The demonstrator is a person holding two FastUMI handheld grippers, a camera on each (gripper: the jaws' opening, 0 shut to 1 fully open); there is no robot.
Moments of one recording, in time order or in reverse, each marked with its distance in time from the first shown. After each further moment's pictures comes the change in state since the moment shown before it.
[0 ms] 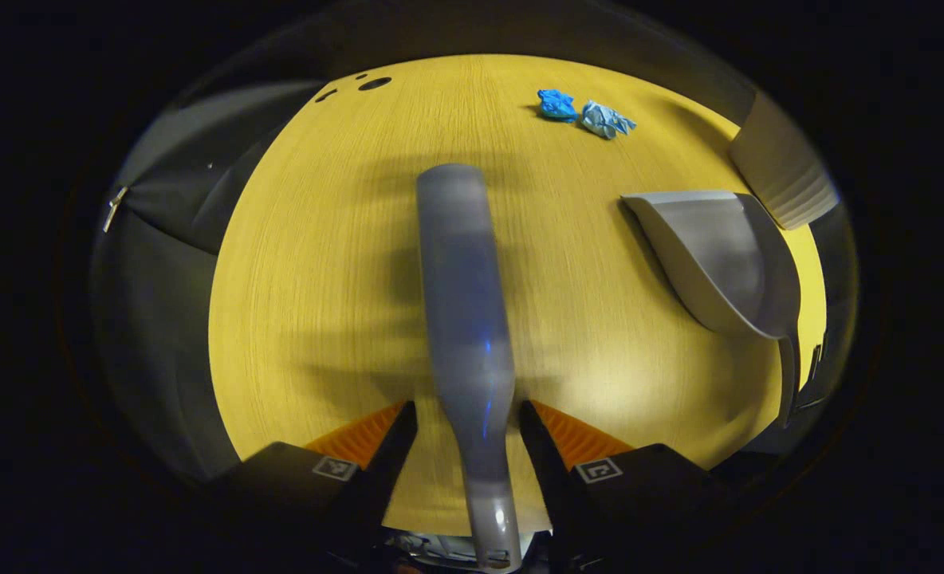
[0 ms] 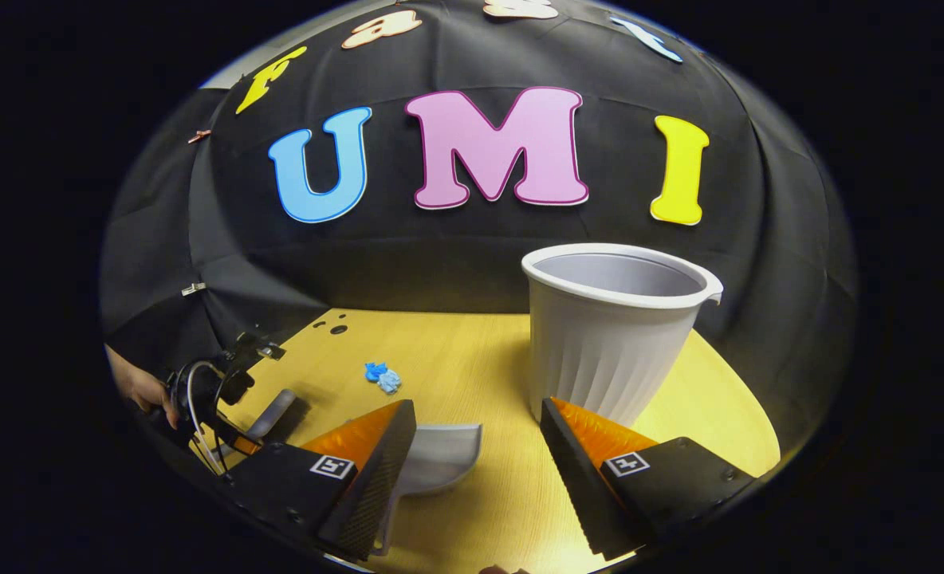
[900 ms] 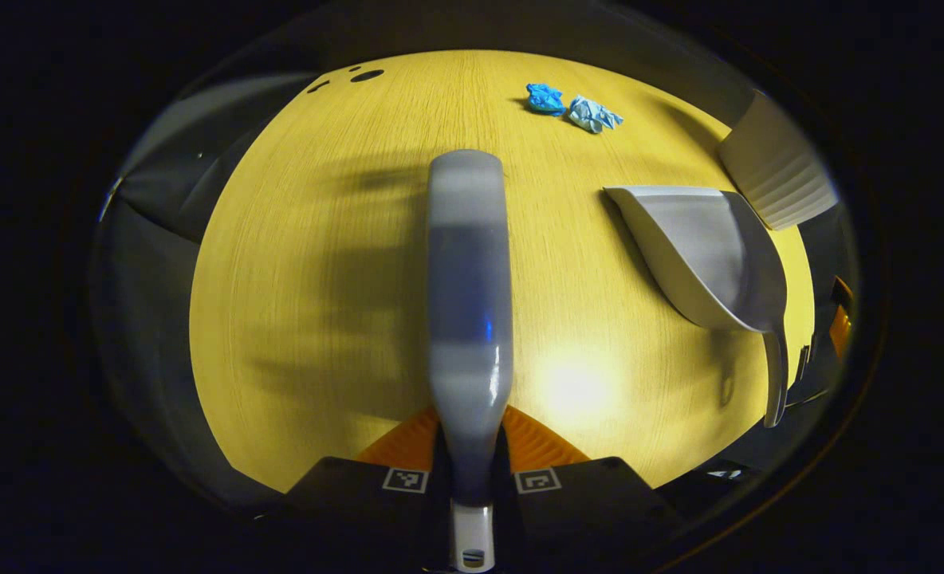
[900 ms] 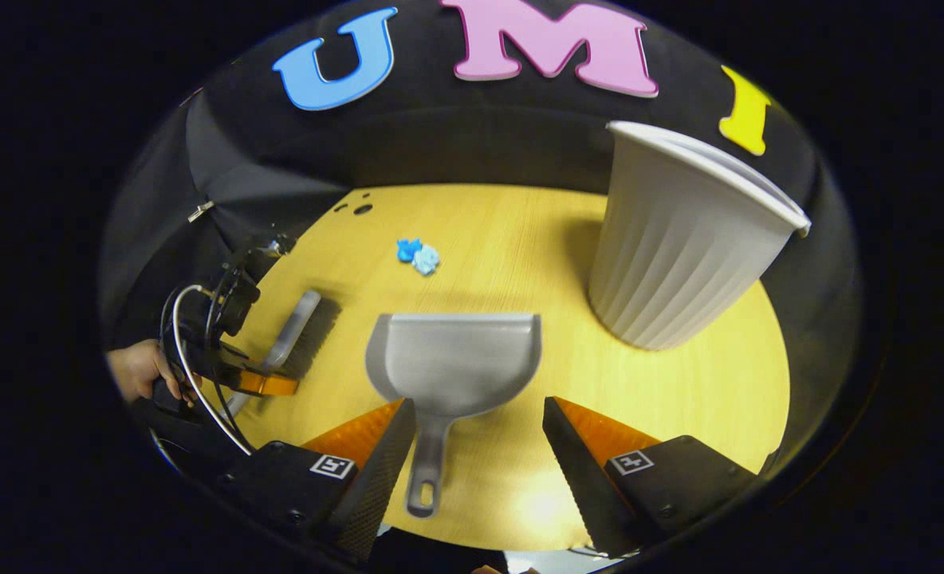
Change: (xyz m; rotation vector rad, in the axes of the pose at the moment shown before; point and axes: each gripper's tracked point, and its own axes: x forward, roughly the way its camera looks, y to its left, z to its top) left arm -0.001 -0.012 -0.010 0.009 -0.014 -0.061; right arm 0.002 0.066 -0.102 0.001 0.557 0.093
